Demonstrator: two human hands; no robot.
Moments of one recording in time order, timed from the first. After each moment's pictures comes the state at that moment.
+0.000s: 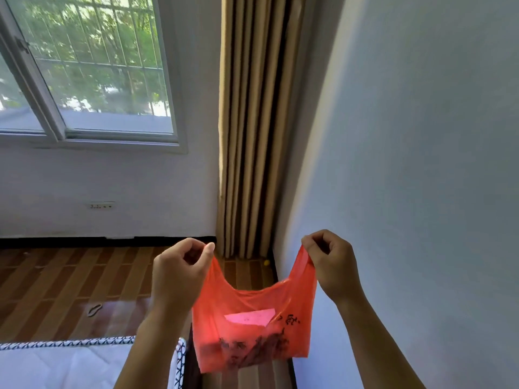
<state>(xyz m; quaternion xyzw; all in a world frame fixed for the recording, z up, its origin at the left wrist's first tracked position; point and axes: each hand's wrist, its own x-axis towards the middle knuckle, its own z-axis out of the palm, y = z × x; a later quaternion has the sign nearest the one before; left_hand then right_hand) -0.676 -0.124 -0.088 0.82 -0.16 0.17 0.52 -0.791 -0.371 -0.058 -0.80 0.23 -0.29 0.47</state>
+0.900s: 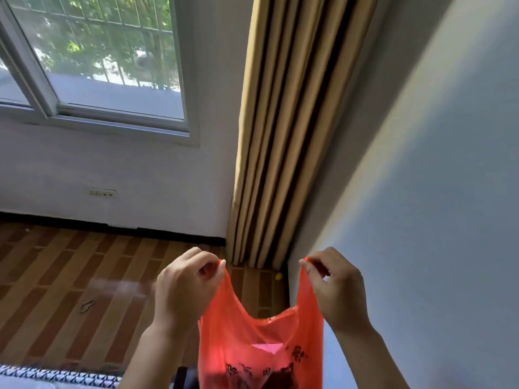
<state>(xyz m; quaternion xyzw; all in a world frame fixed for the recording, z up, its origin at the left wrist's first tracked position) -0.440 -0.225 -0.172 0.89 -0.17 0.20 0.37 -0.539 -0.488 -0.144 -0.91 0.08 -0.31 0.27</state>
